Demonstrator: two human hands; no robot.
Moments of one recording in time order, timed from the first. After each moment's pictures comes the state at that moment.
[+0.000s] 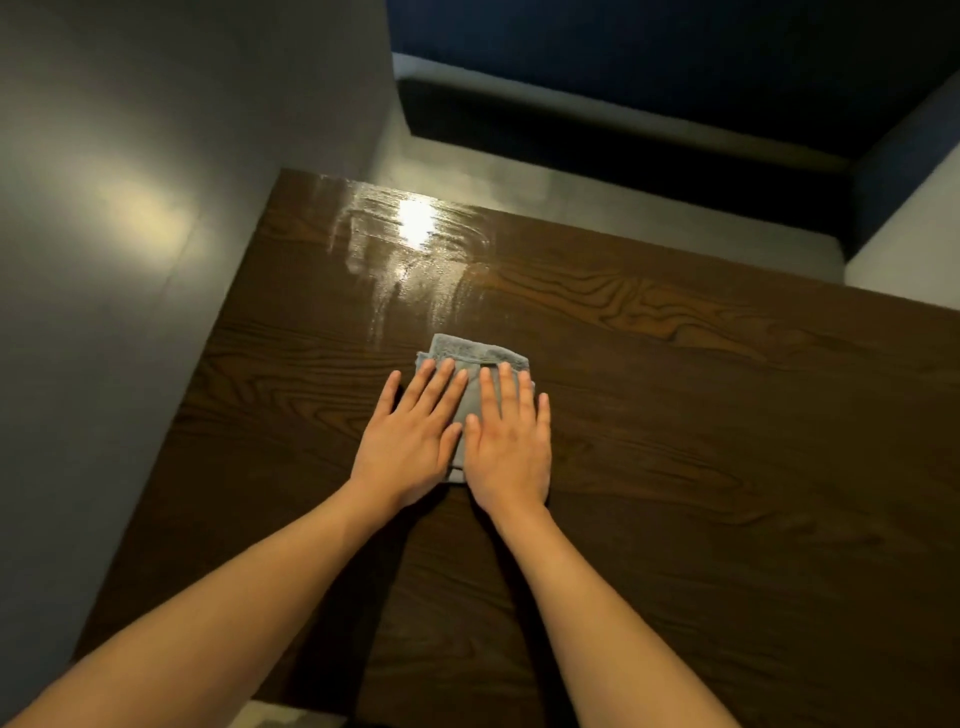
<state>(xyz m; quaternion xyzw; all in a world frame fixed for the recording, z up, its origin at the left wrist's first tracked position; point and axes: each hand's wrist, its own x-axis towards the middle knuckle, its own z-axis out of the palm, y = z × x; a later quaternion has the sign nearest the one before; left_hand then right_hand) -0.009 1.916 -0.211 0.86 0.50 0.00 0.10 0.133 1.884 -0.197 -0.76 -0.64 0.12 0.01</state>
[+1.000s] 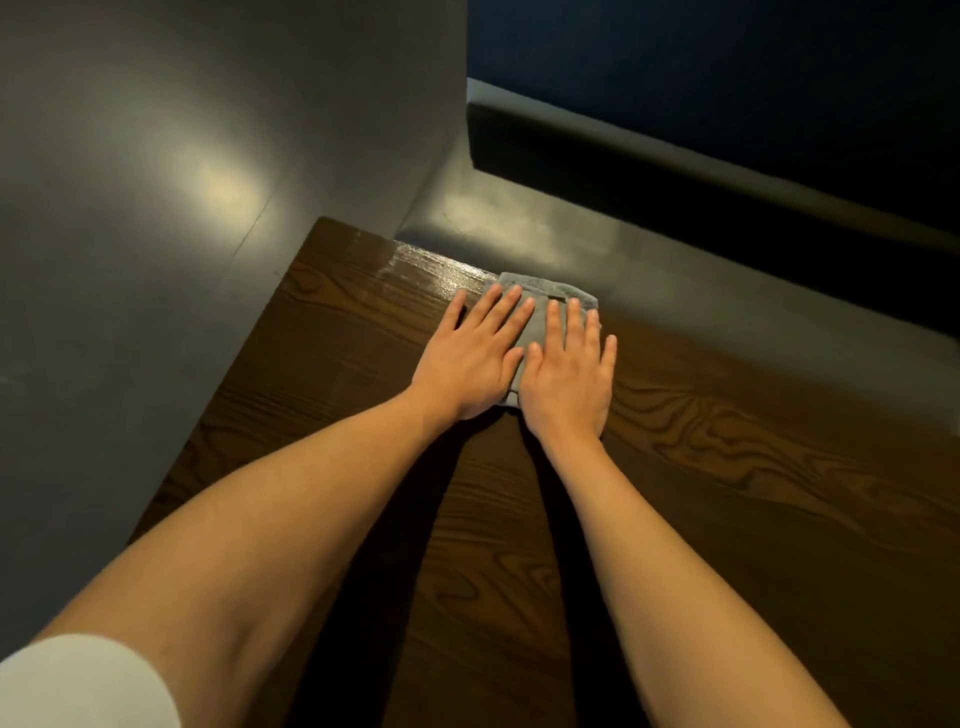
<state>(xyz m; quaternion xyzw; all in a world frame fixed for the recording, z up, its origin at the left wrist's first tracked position) 0.053 2.130 -0.206 0.85 0.52 -0.03 0.09 0.188 2.098 -0.202 -0.75 -0.65 0.07 0.02</state>
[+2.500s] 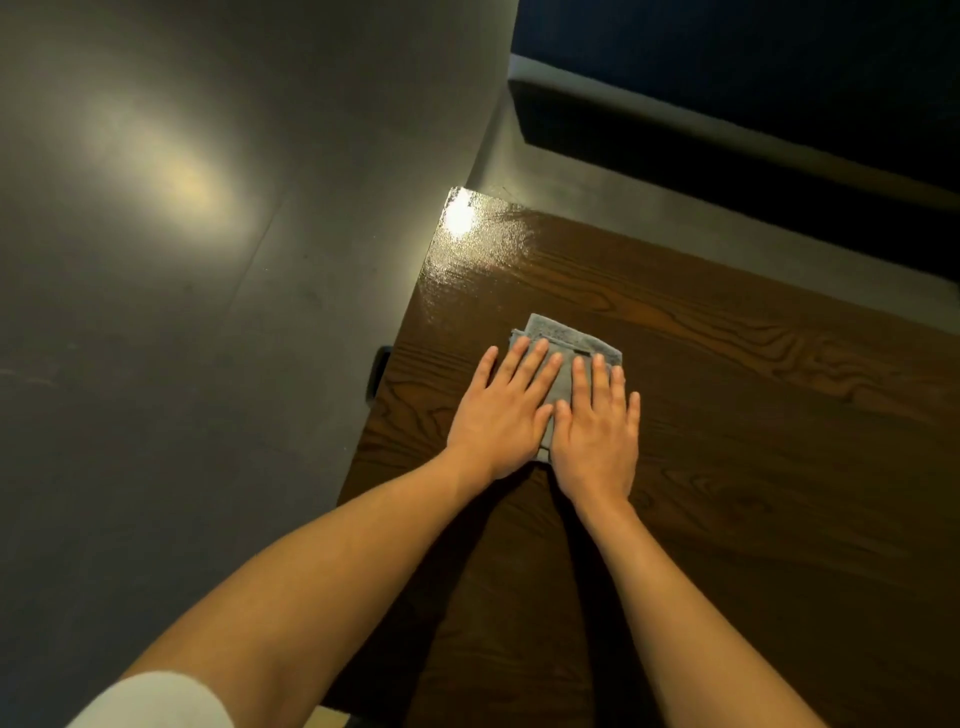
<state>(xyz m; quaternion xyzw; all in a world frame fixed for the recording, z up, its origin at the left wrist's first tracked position) -0.105 2.003 -0.201 0.86 0.49 -0.03 0.12 0.029 1.959 -0.199 -0.78 -0.61 0.10 -0.01</state>
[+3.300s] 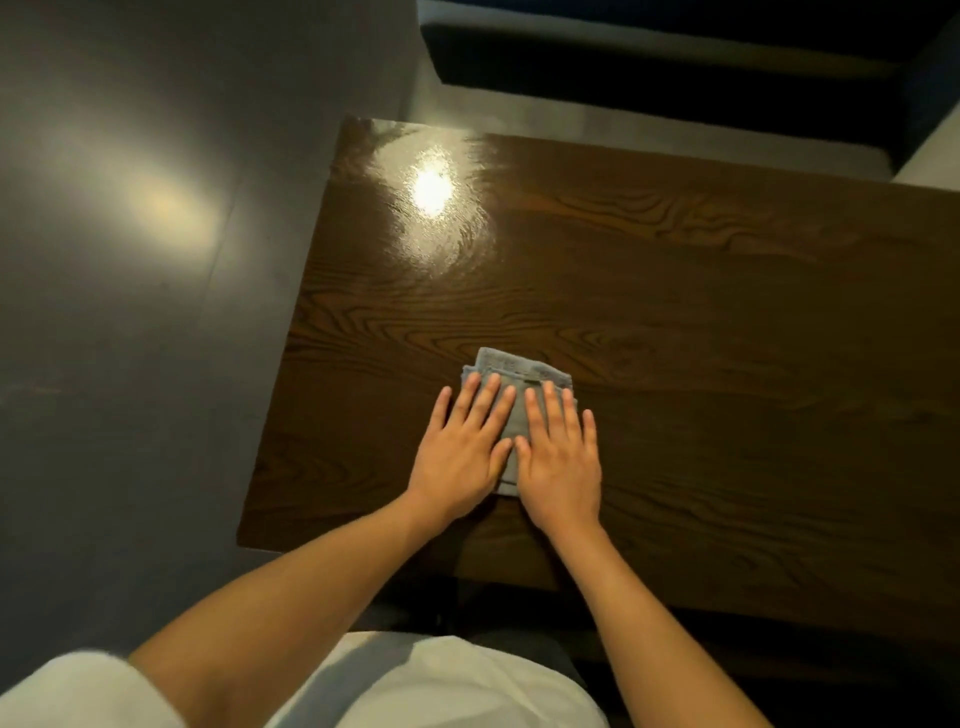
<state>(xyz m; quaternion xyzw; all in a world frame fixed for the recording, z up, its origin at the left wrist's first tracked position) -0.072 1.810 -0.198 0.87 0.46 -0.06 0.15 0.076 1.758 -0.196 -0.76 -0.64 0.13 -0.01</state>
